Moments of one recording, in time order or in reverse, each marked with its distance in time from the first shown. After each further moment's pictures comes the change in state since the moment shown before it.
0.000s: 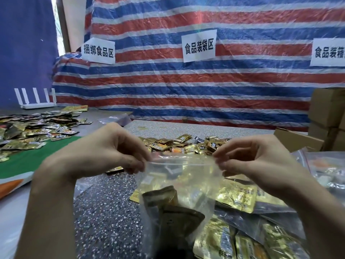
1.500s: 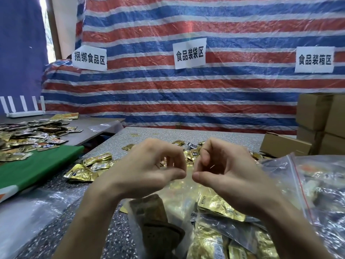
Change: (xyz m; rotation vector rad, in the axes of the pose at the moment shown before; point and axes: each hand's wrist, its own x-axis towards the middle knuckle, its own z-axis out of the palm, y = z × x) left_hand 0.039 0.030 0.060 0.236 0.057 0.340; right_hand 0.001 -0.004 0.026 -0.034 0.030 -0.170
